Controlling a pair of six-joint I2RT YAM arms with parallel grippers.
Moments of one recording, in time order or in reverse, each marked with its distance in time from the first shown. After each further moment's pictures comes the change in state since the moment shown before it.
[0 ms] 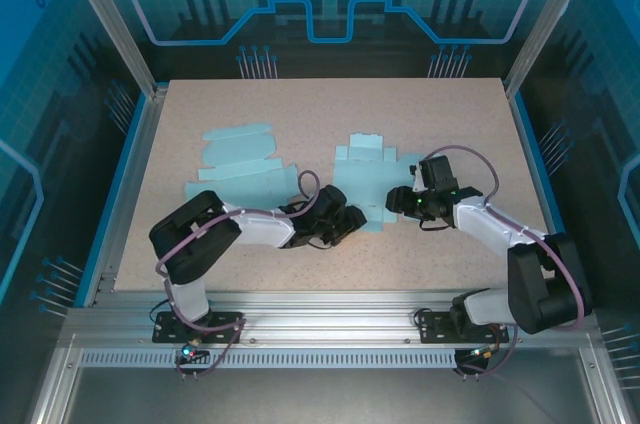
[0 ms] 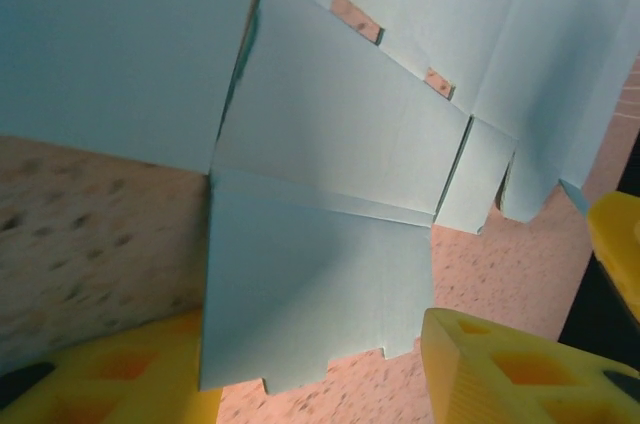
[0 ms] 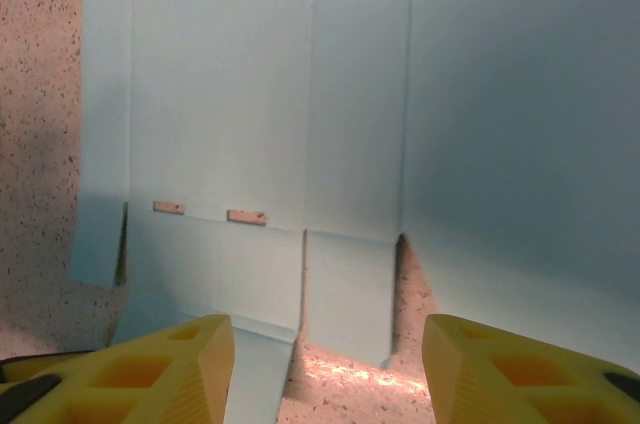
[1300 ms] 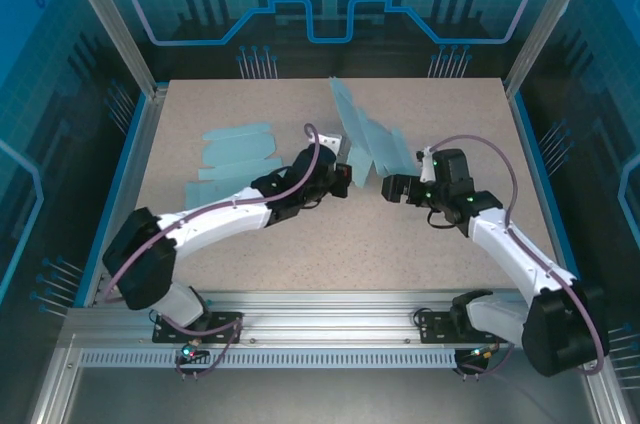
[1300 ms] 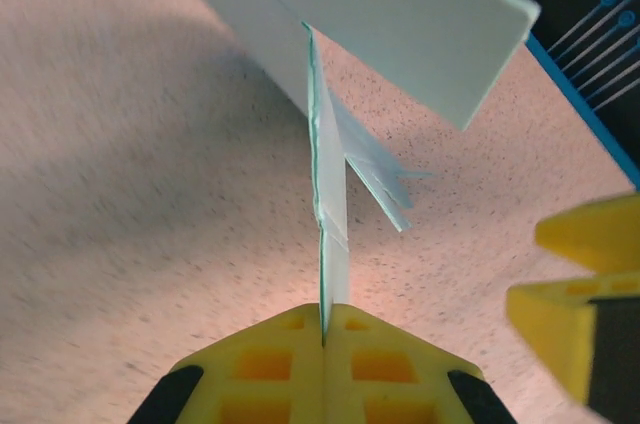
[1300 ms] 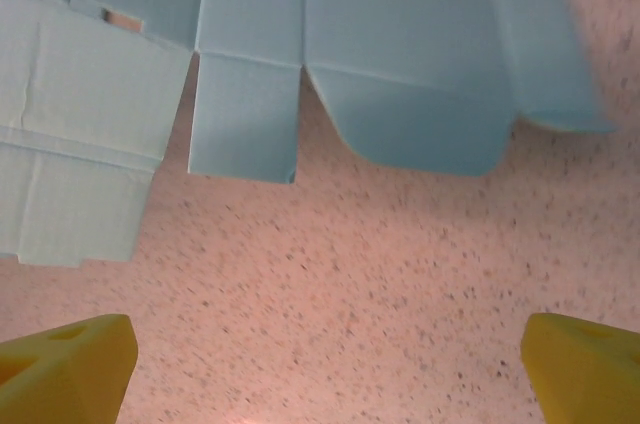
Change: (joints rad) left arm 0.062 -0.301 0.228 -0.299 -0.272 0.938; right arm 0.000 -0.241 0.049 -0.035 0.018 -0.113
